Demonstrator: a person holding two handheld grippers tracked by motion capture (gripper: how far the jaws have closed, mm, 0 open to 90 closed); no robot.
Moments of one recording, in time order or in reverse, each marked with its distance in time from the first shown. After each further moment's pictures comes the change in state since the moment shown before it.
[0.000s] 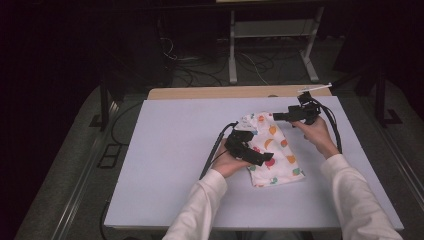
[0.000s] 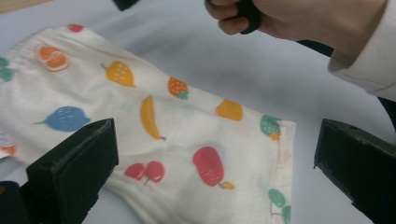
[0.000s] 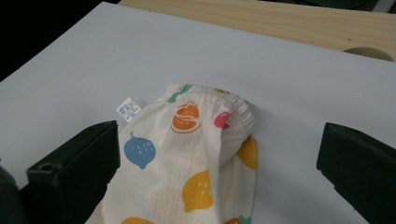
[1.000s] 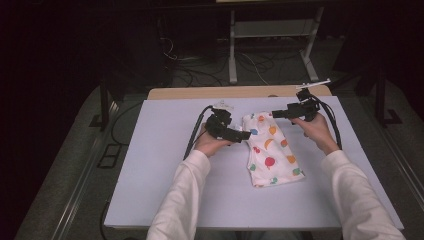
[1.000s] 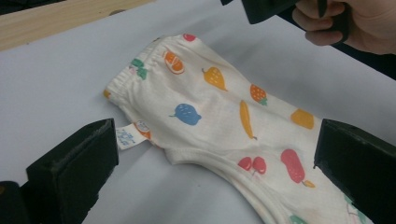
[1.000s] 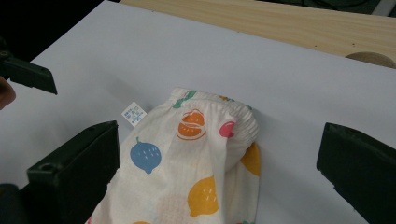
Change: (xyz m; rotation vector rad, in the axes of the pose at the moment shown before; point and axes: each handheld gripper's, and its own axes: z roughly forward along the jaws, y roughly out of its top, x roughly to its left) left arm 0.070 0.014 -0.026 0.013 0.088 -0.081; right arm 0.002 0.012 -0.001 0.025 0.005 -0.003
